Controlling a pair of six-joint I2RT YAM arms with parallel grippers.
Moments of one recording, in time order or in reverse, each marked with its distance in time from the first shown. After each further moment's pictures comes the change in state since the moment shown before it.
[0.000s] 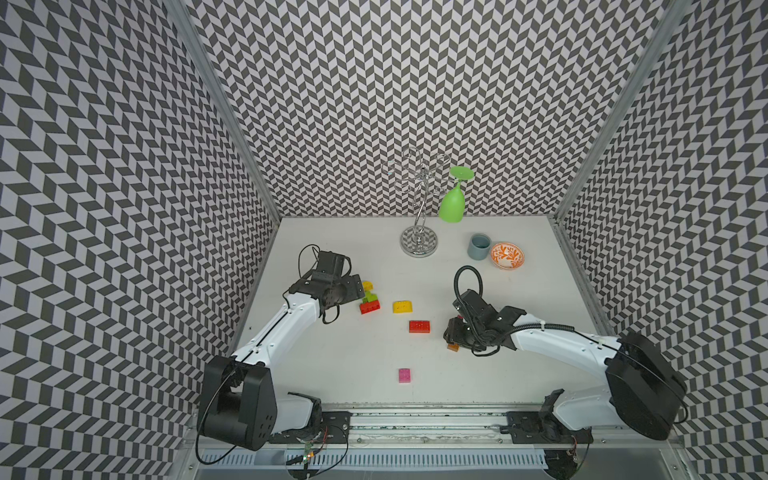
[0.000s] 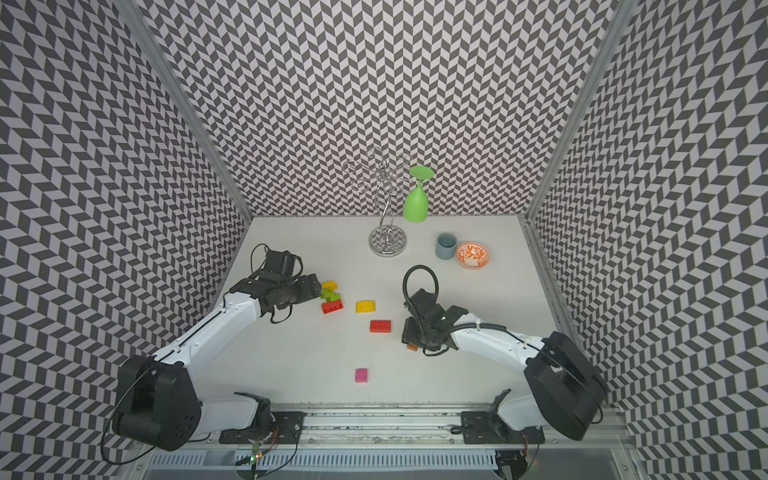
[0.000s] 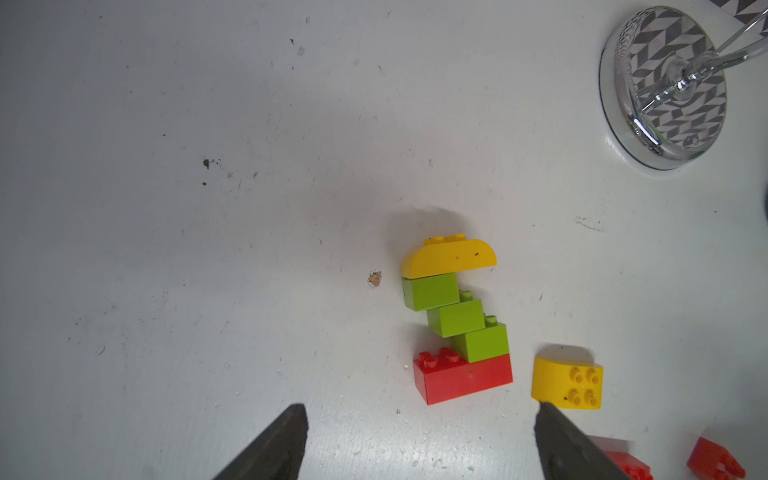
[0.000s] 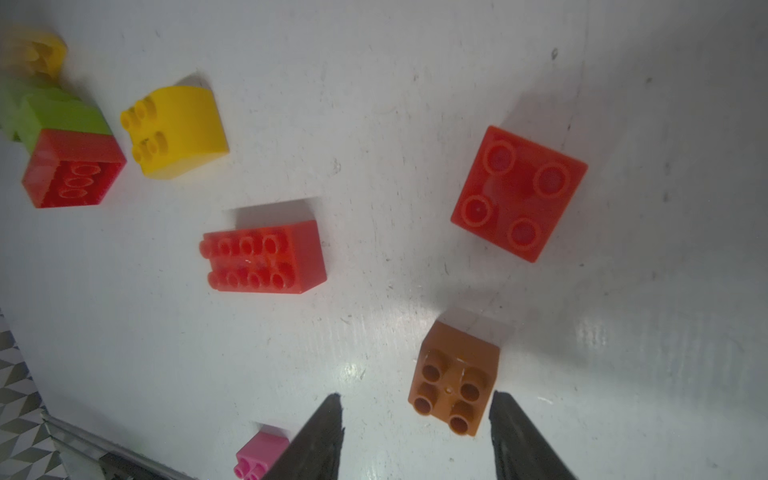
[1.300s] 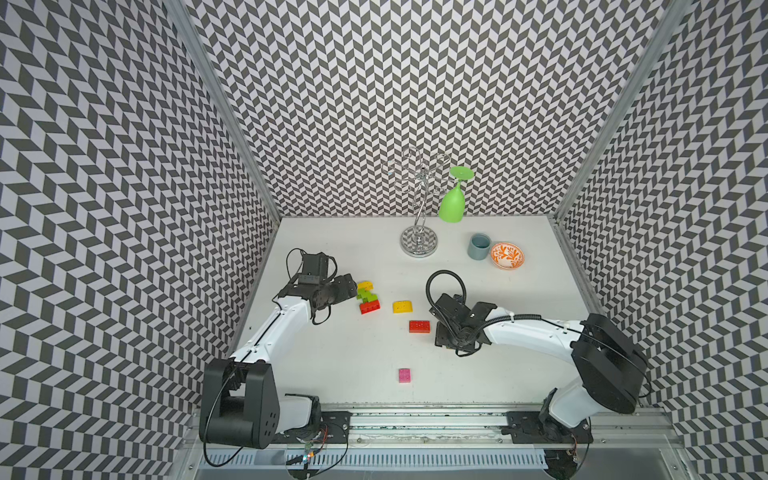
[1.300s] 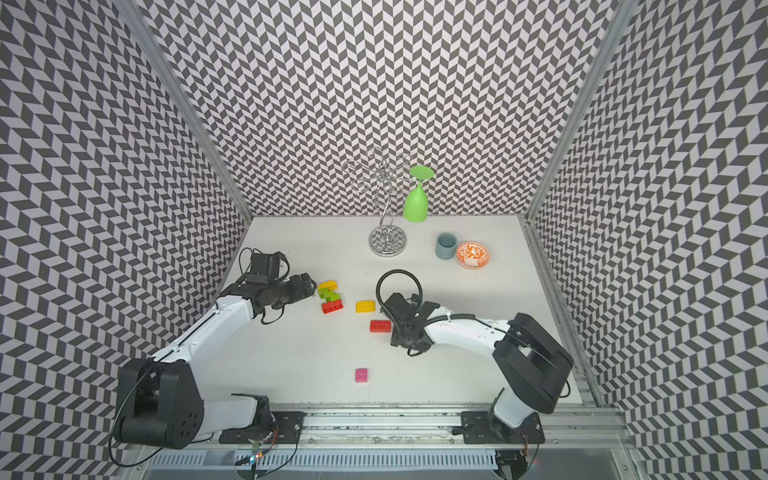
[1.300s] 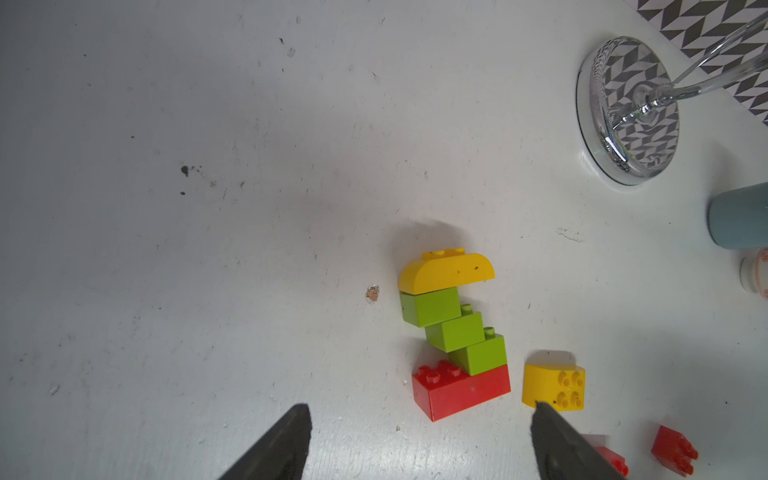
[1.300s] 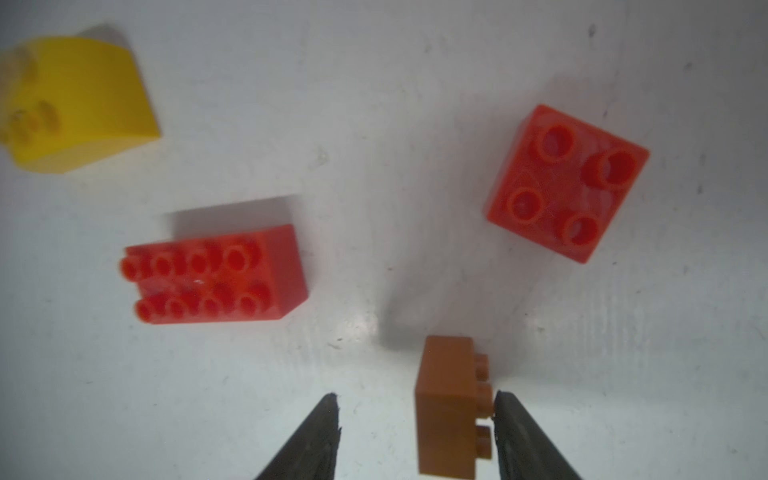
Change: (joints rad) left arm 0.120 -0.007 -0.046 0.081 0.159 0.048; right arm 0.131 0.163 0.179 -0.137 0.164 0.066
